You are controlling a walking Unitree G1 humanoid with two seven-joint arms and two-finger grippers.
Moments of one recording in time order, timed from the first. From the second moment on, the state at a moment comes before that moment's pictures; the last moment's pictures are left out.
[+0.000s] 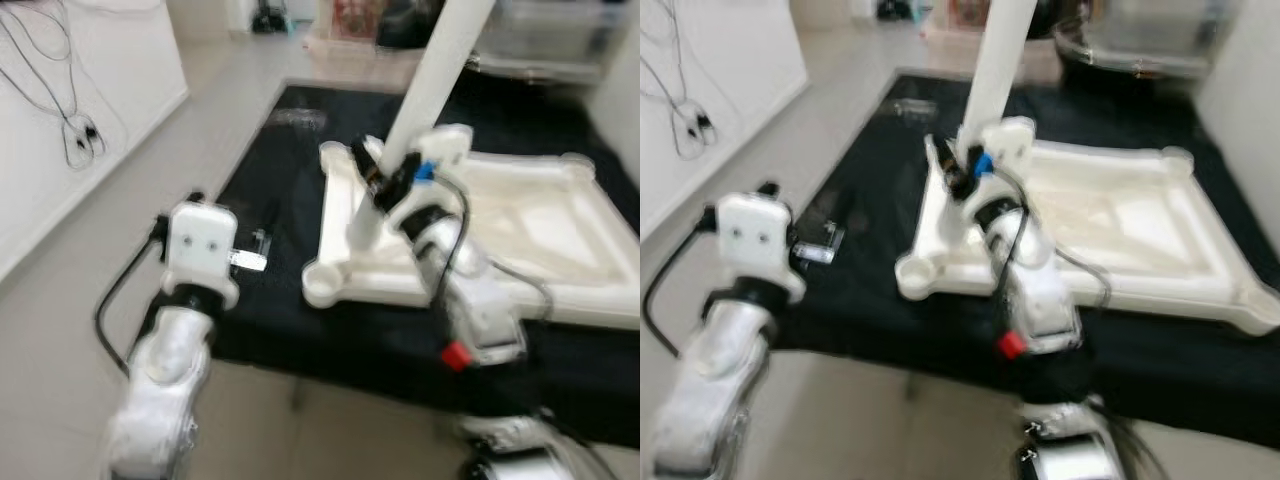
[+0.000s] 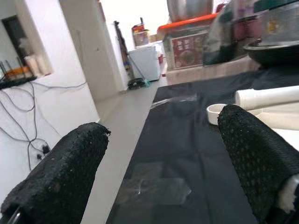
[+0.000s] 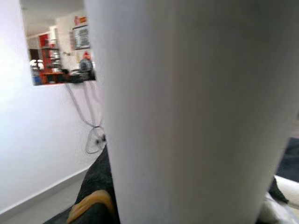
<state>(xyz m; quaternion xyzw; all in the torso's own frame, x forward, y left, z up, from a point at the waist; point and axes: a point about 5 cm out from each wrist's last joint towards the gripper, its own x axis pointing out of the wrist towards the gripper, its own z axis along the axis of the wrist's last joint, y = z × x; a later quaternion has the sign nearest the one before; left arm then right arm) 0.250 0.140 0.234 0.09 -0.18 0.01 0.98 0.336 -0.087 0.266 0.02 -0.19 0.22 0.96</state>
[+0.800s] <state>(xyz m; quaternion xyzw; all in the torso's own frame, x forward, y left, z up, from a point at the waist) 0.219 0.095 0.204 0.04 -0.11 -0.13 0.98 0.396 -0.059 0.298 0.03 -0.13 0.42 0.90</state>
